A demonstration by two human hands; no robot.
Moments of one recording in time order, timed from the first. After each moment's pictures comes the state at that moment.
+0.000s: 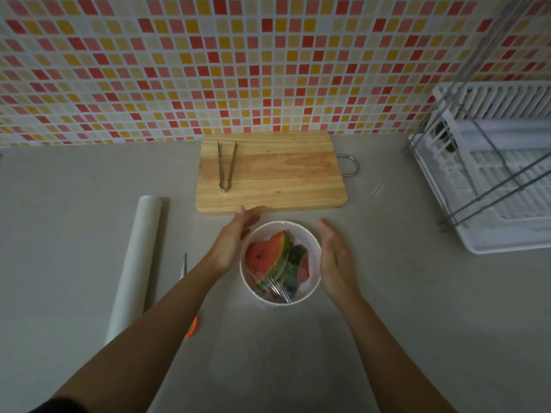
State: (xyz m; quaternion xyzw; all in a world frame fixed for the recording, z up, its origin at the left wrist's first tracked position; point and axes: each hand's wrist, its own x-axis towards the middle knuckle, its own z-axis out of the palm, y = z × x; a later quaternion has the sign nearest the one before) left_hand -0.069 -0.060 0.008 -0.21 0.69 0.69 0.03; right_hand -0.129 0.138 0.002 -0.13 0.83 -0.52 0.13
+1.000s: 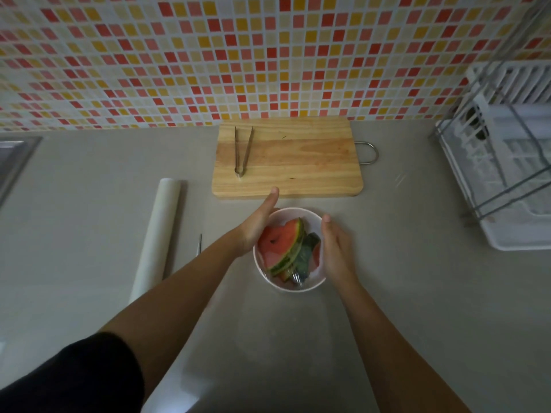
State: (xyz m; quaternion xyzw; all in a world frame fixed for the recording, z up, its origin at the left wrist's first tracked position) left_hand -0.086 -0.039 0.032 -0.27 0.63 0.70 0.19; right_hand -0.131 0.125 -0.019 -0.06 0.72 -0.66 0.21
